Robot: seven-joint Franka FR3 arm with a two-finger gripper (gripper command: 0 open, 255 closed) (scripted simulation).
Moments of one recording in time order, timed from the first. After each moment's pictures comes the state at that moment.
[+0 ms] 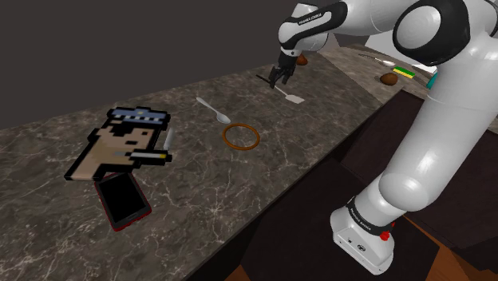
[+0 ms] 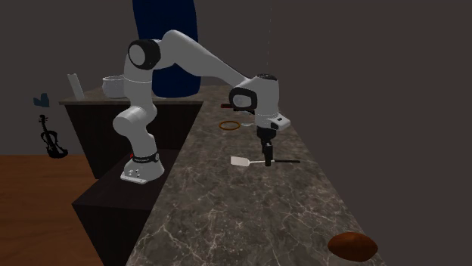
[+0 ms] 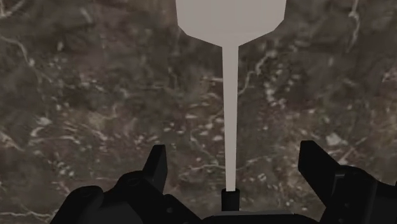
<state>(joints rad) -0.01 0.27 -0.21 -1.88 0.10 2.20 -0.37</state>
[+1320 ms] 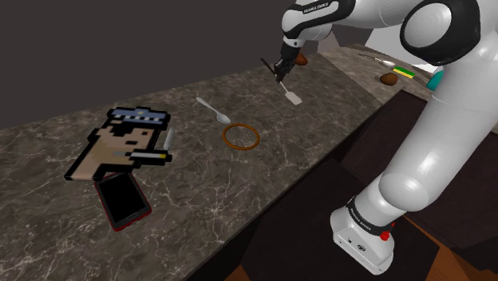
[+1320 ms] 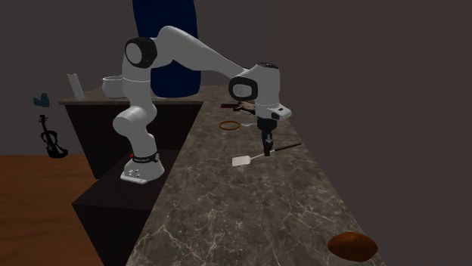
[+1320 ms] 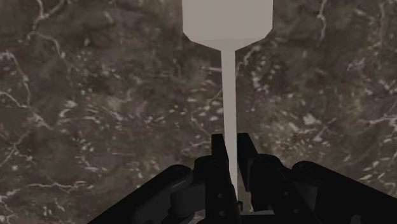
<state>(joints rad) -0.01 0.23 -0.22 -1.83 0.08 2.12 -0.36</state>
